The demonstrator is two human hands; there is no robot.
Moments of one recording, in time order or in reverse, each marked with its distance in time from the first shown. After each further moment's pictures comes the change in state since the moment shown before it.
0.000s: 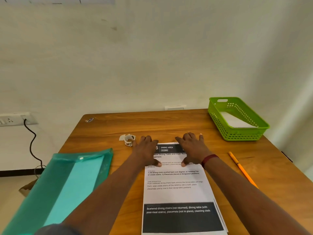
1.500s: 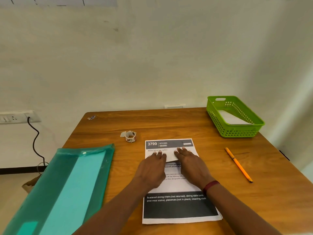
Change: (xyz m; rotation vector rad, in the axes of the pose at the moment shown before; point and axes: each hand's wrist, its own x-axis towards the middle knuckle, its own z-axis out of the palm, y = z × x) left_hand -0.074 0.047 0.028 -0.029 0.171 0.129; right_hand -0.060 -0.033 0.048 0.248 0.282 -0.069
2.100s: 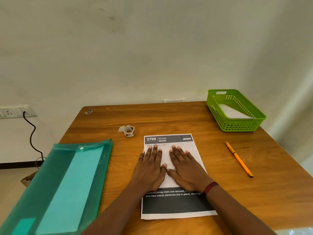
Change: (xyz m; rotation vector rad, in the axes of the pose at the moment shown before) left_hand -0.009 -0.007 0.036 -0.082 -0.073 -0.084; right_hand -0.018 -0.012 0.020 -0.058 -0.191 -0.028
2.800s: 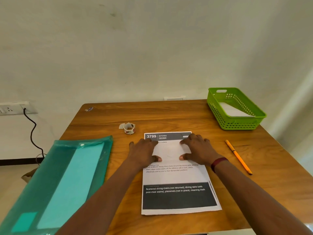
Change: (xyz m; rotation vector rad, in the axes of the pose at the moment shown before) left_hand 0.027 -0.021 -0.054 0.008 -0.099 -0.054; right_hand 0.026 0.052 -0.047 -0.018 -0.050 0.145
